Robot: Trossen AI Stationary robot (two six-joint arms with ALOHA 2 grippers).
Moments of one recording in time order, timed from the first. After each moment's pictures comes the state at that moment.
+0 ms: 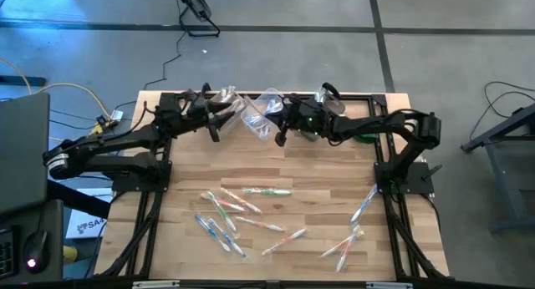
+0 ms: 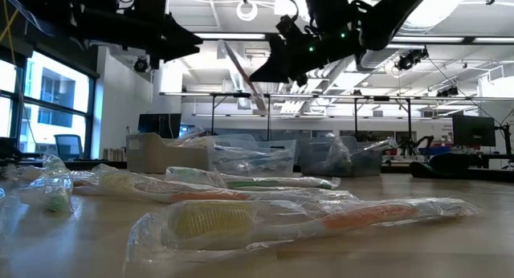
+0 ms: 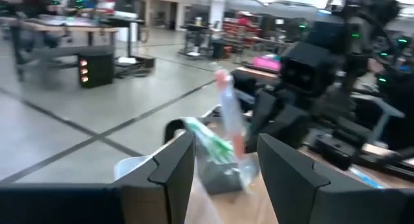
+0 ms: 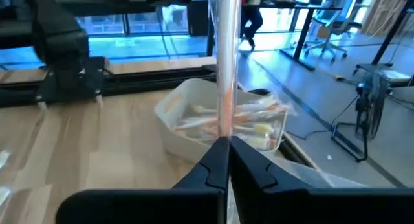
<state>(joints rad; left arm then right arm) 0.53 0.91 0.46 0.53 0.12 -0.13 -0.32 1.67 0.95 0.52 0.04 -0.05</state>
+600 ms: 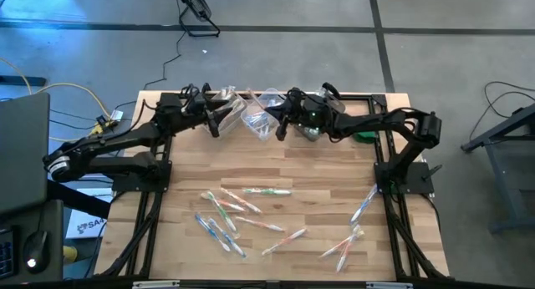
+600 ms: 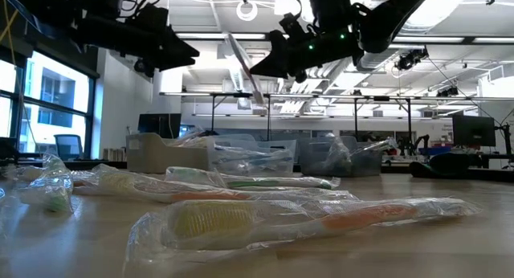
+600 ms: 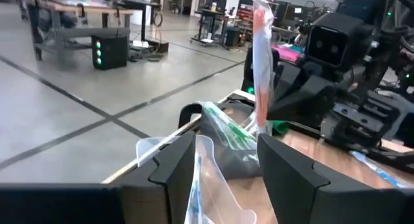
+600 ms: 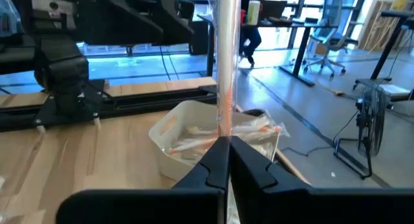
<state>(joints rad) 0.60 0.92 0.46 0.47 0.13 -0.16 -0.36 1.67 0.95 0.60 -0.01 -0.04</state>
